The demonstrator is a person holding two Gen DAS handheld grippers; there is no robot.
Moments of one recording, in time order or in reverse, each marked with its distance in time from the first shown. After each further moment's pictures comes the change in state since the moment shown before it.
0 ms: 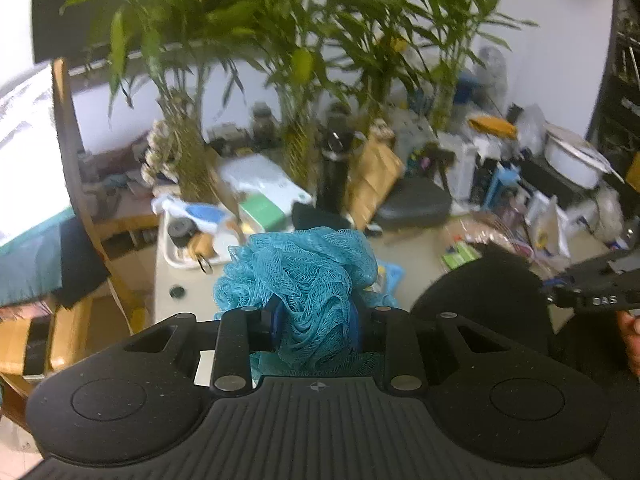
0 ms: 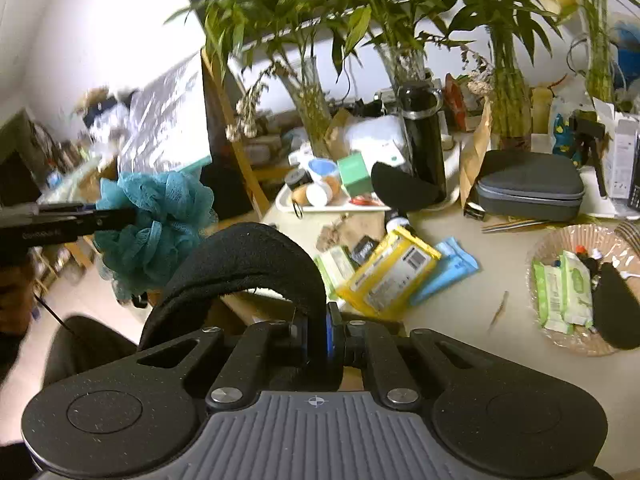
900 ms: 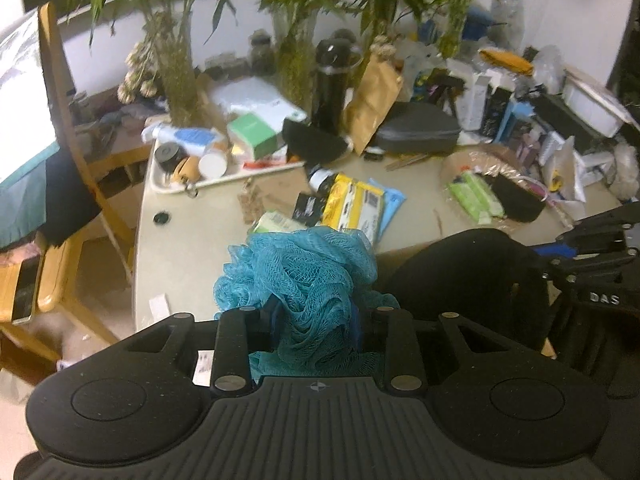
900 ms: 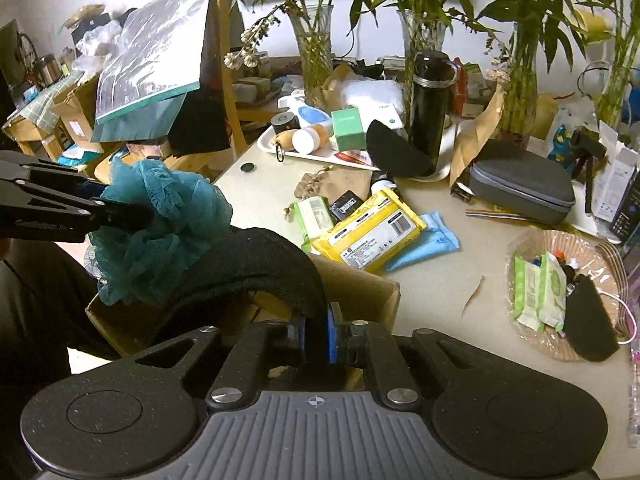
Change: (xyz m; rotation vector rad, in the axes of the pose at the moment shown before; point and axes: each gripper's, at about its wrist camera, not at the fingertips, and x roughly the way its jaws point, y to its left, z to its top) left arm 0.039 -0.029 -0.033 -0.022 0.200 0.054; right arm 0.029 0.031 -0.018 -0.176 0.137 -0.134
